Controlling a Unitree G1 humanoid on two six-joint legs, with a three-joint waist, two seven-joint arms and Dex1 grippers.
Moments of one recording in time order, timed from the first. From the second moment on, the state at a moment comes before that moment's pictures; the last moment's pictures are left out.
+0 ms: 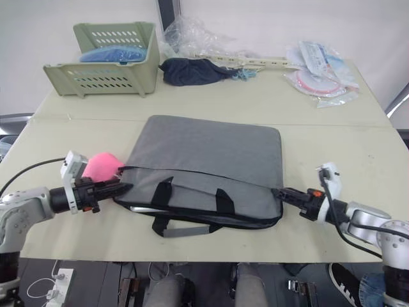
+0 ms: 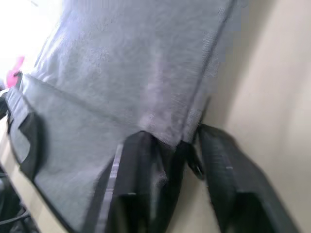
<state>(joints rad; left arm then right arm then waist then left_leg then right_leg) -0.18 0.80 0.32 -0.14 -0.59 0.94 -0.93 -0.11 -0.76 -0.41 -0.15 1.13 1.13 0.52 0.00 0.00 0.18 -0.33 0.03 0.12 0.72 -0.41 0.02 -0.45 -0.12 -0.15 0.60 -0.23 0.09</state>
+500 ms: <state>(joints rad) -0.01 1.07 0.47 -0.10 -0.67 0.95 -1.15 -0.16 -0.95 -0.44 -0.03 0.99 1.04 0.73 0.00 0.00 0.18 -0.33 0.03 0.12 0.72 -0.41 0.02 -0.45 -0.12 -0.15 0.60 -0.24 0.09</state>
